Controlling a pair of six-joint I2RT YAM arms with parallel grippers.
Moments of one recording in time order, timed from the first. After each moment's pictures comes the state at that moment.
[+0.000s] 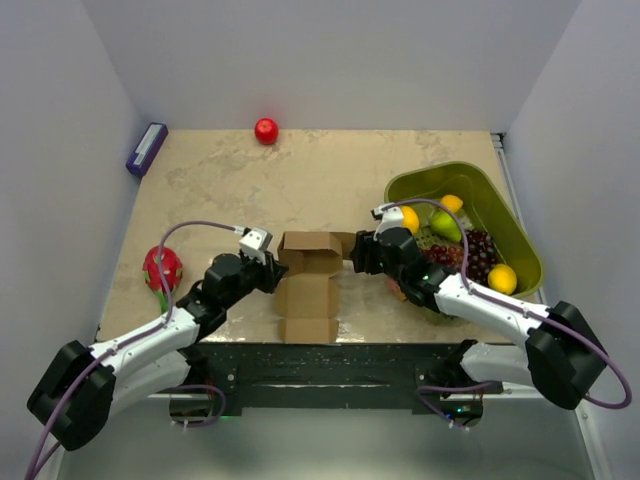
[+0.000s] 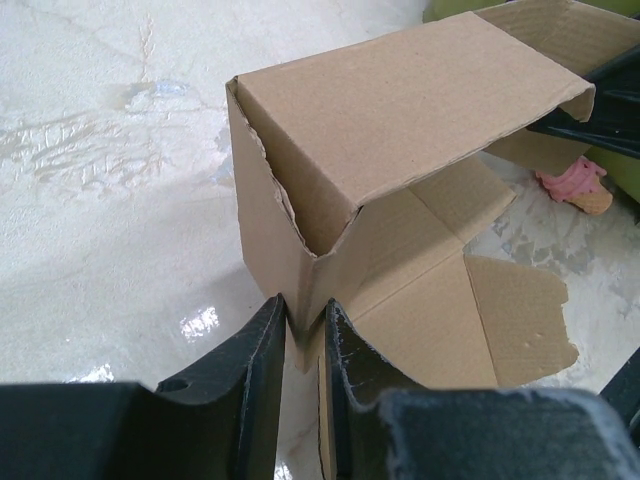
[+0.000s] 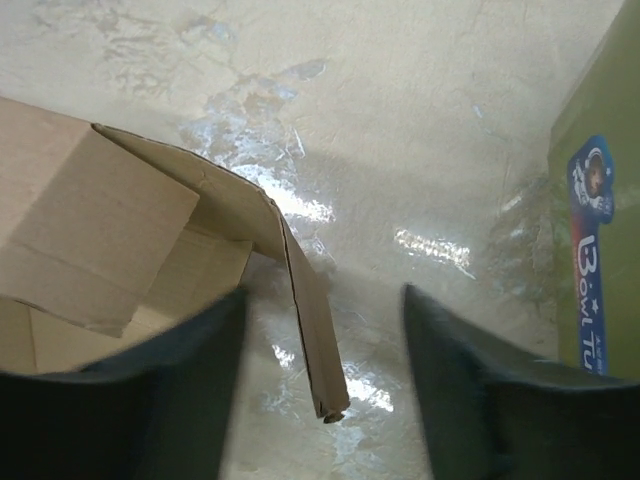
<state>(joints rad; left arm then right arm) -0.62 0.96 0.27 0.35 0.04 -0.28 0.72 1.19 0.62 0.05 0.24 0.41</state>
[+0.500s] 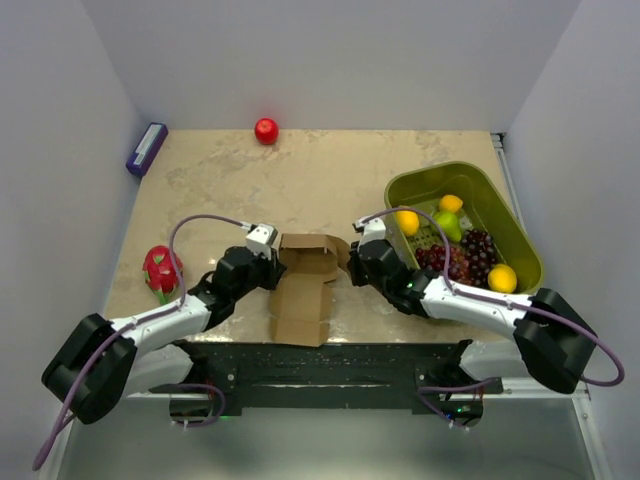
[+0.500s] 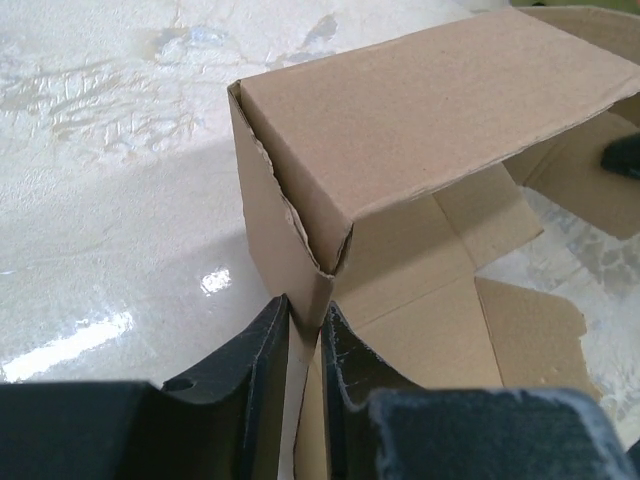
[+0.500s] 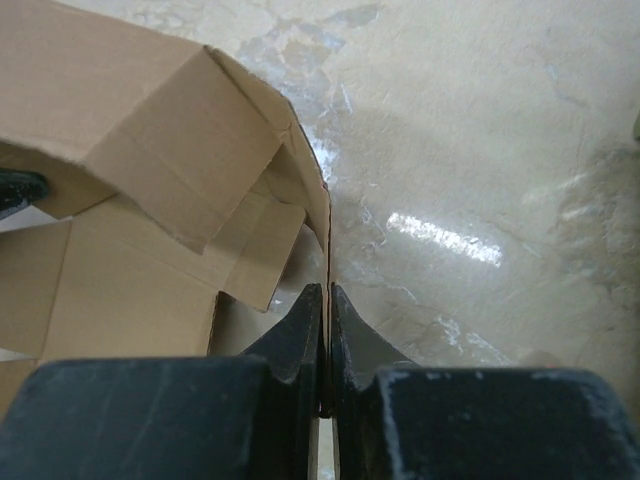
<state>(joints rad) -0.61 1.11 0.32 0.34 0.00 -0.28 0.86 1.27 0.62 0.07 0.32 0.44</state>
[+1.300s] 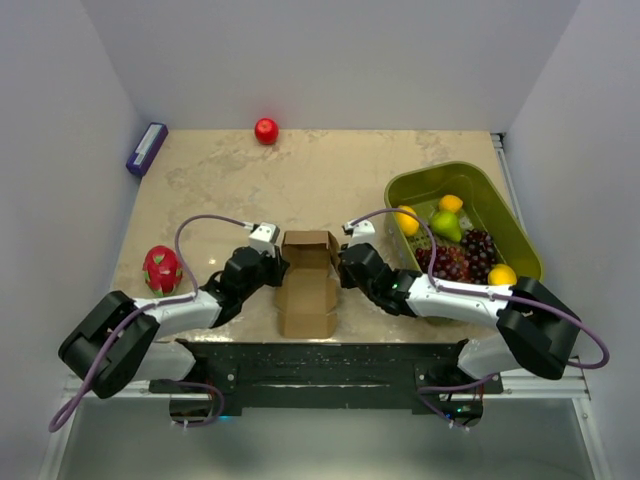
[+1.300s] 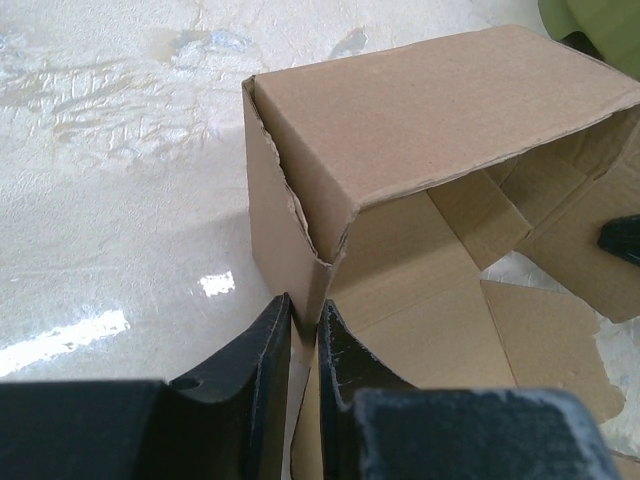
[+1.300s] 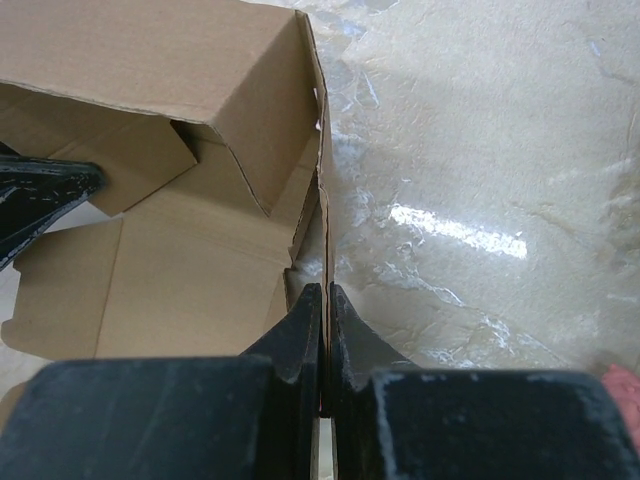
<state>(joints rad) -0.63 1.28 0.32 0.52 -0.09 -0.34 0.95 1.39 0.68 0.07 0.43 0.54</state>
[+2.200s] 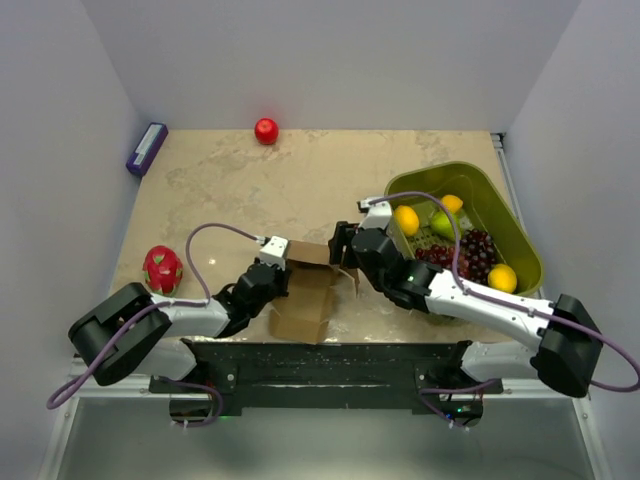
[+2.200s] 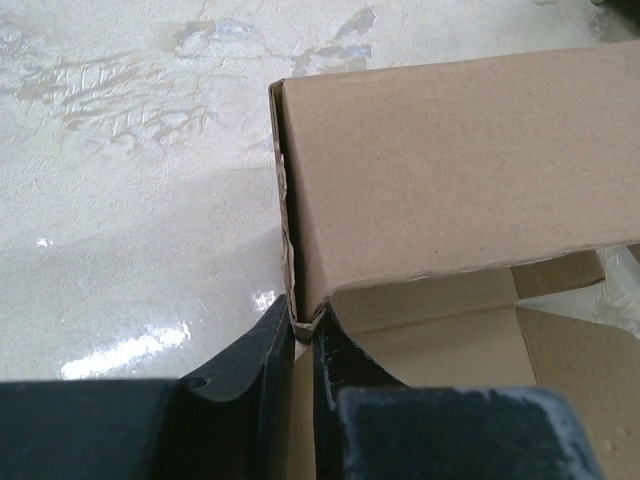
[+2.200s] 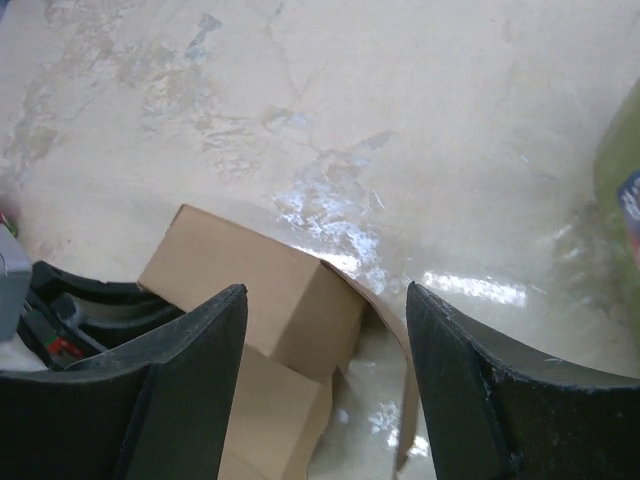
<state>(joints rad) -0.81 1.36 0.27 0.64 -0.36 -0.29 0.96 1.21 0.80 -0.07 0.55 0.60</state>
